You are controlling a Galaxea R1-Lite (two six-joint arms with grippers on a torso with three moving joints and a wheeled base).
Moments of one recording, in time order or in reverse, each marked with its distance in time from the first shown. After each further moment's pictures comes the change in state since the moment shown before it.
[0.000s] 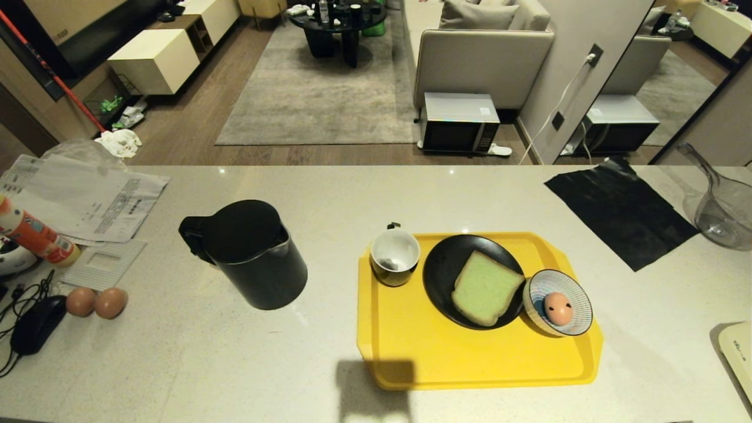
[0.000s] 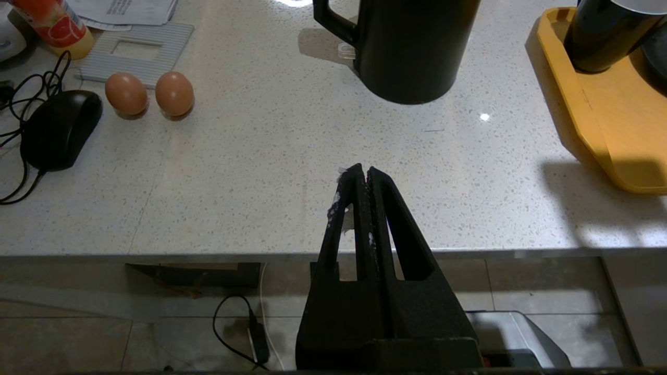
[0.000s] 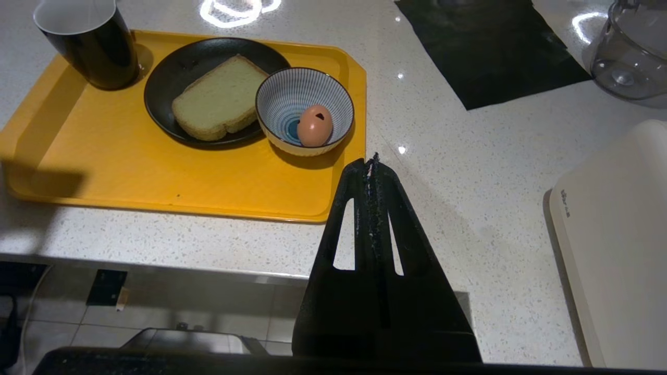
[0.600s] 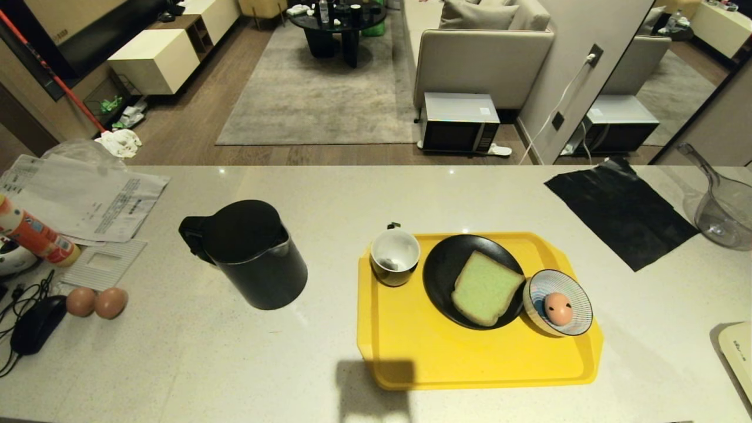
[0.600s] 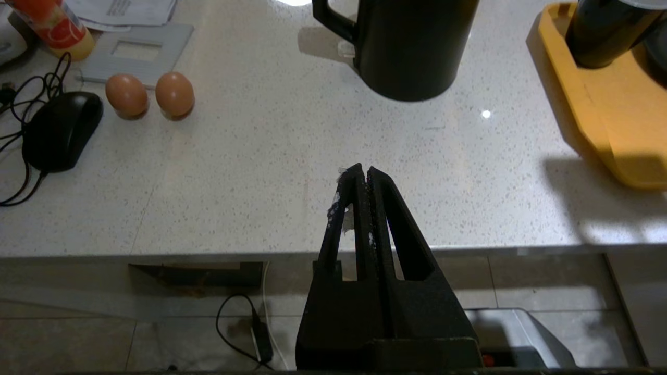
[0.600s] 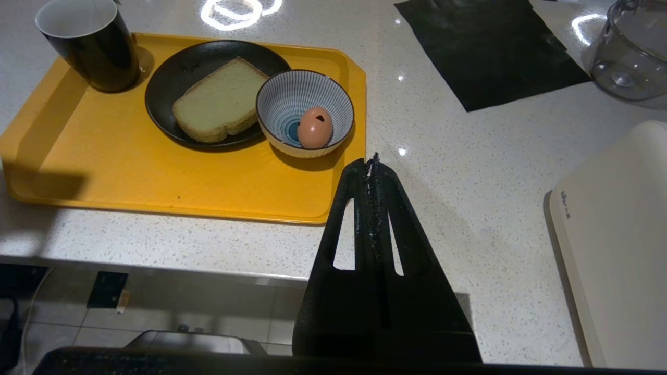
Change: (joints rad) left arm 0.000 0.000 0.000 0.001 0.000 0.010; right arm 0.000 -0.007 0.000 0.000 -0.001 0.002
